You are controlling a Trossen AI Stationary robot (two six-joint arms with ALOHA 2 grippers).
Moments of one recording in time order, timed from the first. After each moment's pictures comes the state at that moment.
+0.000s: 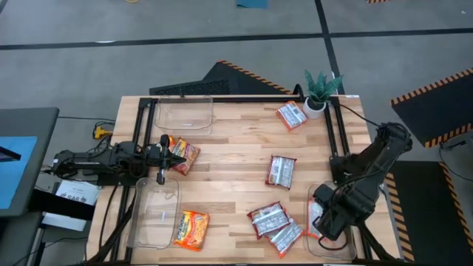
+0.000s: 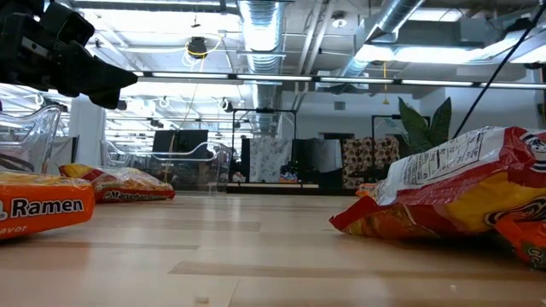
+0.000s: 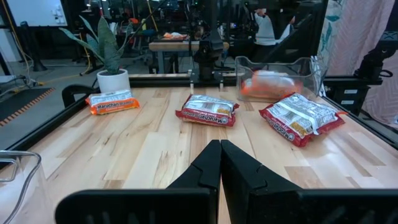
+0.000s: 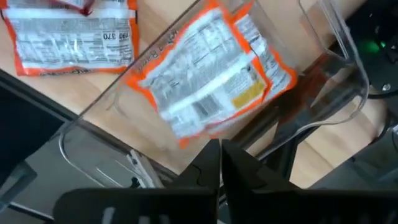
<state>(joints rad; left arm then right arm) 0.01 0.02 0.01 0.04 -0.04 0.00 0.85 1.51 1.43 -1.53 -0.11 1.70</state>
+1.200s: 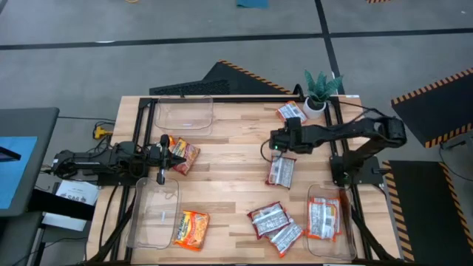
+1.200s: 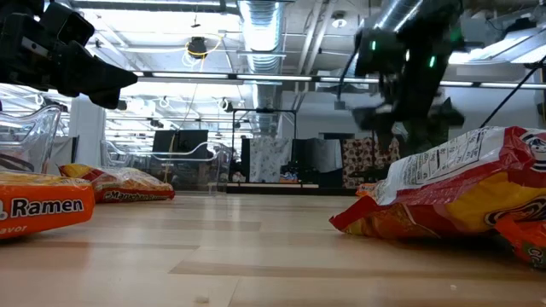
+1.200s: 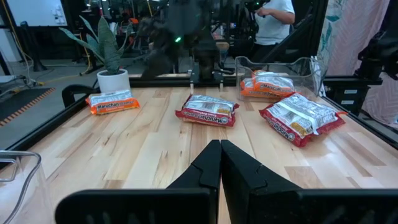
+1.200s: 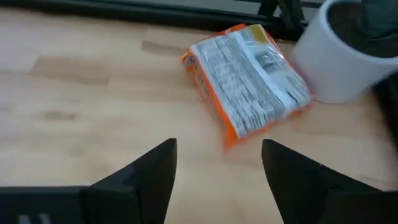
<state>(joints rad) 0.01 0.02 0.01 0.04 -0.04 0.00 -0.15 1.50 0.84 -0.68 0.81 1.22</state>
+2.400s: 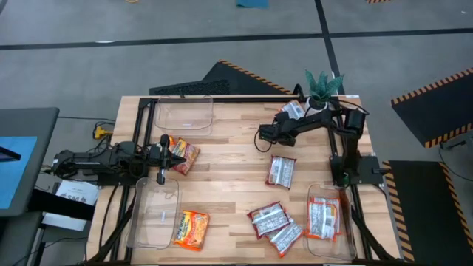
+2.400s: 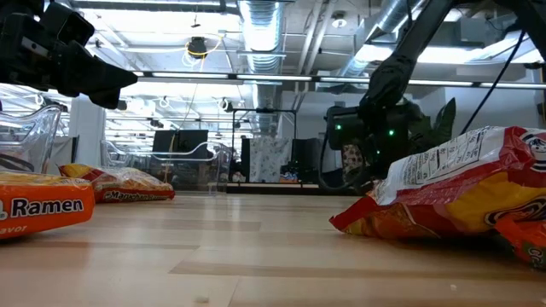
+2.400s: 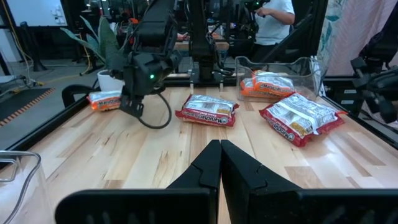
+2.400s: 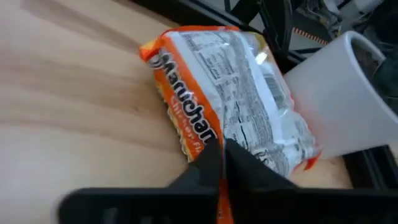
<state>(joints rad) 0.01 0.02 0.01 0.04 -0.04 0.00 -0.35 1.91 0.94 -0.60 0.93 0.99</state>
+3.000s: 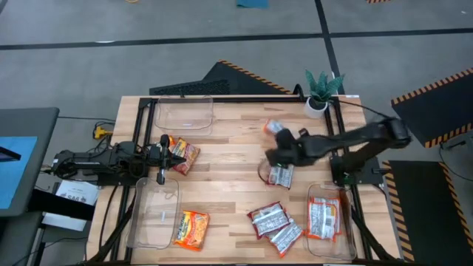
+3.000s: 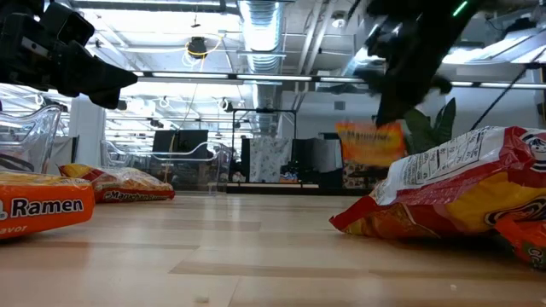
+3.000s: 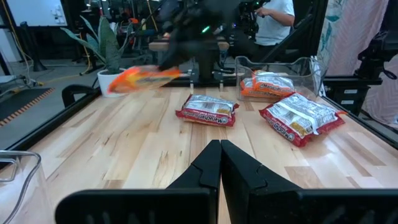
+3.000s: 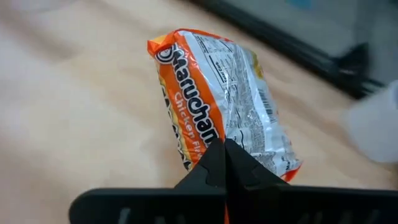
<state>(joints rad) 0.01 0.02 0.01 0.04 -0.04 0.00 0.12 1.42 0.94 -0.75 0.80 0.92</state>
